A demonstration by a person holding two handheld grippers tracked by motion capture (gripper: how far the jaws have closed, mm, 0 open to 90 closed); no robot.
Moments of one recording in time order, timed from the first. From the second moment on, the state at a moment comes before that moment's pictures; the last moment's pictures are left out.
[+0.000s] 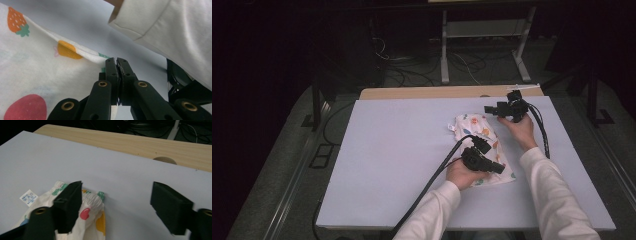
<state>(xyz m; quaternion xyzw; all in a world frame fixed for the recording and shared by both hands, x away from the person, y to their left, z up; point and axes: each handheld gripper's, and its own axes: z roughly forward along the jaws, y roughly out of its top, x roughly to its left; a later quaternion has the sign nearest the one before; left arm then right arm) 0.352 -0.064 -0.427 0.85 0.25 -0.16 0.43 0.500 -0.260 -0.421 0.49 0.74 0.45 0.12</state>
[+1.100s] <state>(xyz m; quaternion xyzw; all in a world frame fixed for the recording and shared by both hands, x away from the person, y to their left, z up) 0.362 -0.112 -0.443 0.87 0.23 -0.18 0.39 0.471 -0.284 -0.416 0.50 0.74 0.43 0.12</state>
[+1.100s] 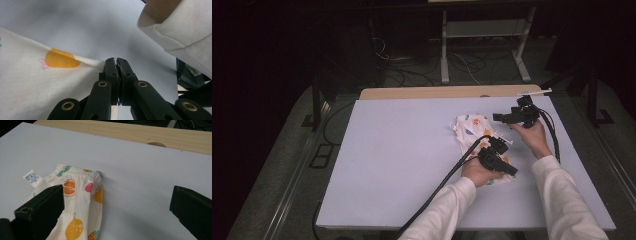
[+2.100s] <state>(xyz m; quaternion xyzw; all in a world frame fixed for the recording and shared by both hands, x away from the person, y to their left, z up) 0.346 -0.064 -0.410 0.88 0.18 -0.07 0.43 0.455 -0.277 -0.408 0.48 0.75 0.44 0.12</state>
